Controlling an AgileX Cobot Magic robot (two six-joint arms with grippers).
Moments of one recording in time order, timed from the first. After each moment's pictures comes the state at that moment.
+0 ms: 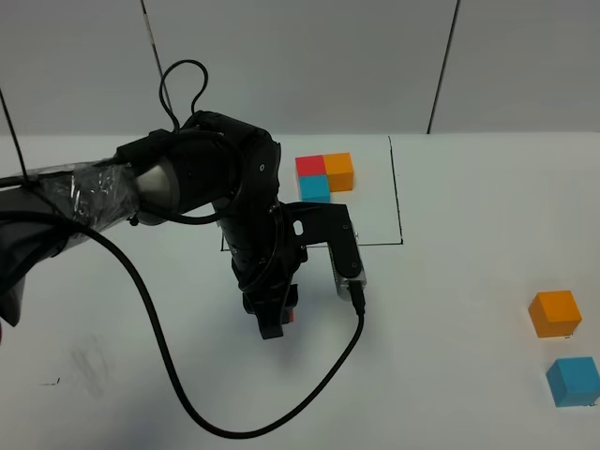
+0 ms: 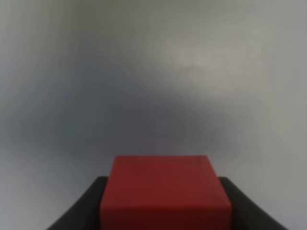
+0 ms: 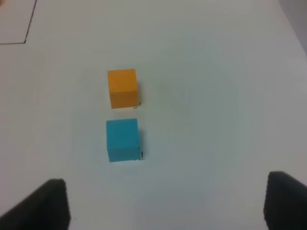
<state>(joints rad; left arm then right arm) -0.62 2.10 -1.58 -0.06 0.94 0.85 -0.11 0.05 -0.50 0.02 1.07 -0.05</state>
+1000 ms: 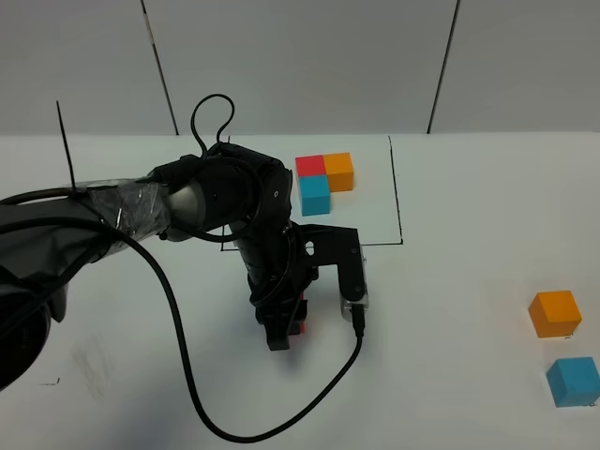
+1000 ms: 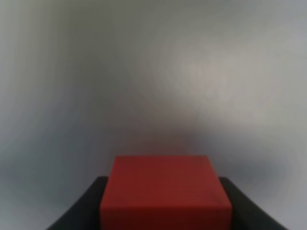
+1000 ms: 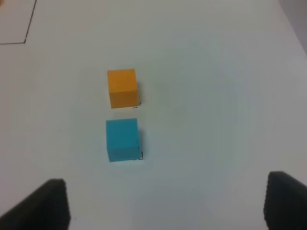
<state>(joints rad) -0.62 2.20 -1.58 -0.09 0.84 0.97 -0.11 0.05 -0.50 0.02 1.07 -0.05</state>
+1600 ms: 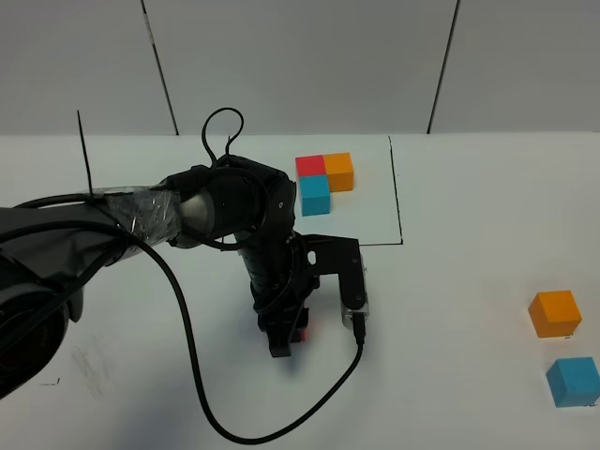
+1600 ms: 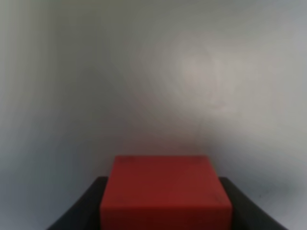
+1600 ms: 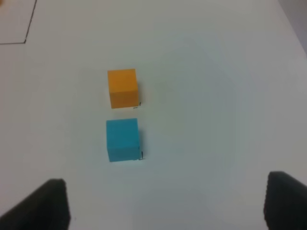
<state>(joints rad) -0.62 2.24 -1.58 -0.09 0.81 0.98 -0.11 0.05 -0.50 0.02 1.07 -0.05</state>
